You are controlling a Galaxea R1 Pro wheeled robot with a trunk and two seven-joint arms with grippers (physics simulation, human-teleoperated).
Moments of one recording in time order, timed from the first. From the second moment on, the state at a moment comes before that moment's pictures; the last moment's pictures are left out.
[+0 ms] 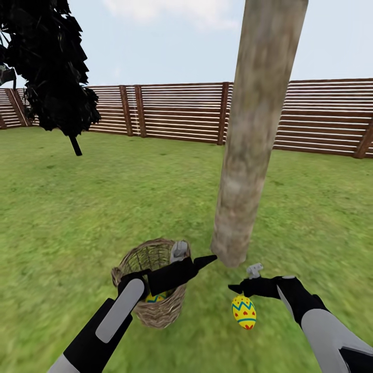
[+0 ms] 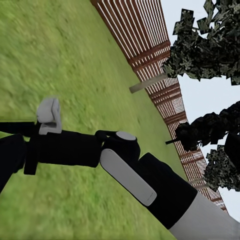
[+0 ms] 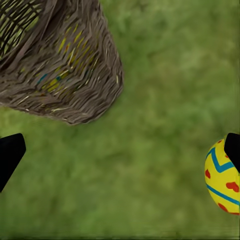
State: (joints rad) left arm -0.47 0.00 -0.47 -1.37 1.18 0.66 -0.19; right arm -0.75 -0.13 -0.20 -0.41 0.35 0.27 0.81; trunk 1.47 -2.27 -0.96
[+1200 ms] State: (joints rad) left arm -0.47 0.00 -0.43 -1.37 1.18 0.66 -0.19; right arm -0.75 -0.13 -0.20 -0.41 0.35 0.29 0.81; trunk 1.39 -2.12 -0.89
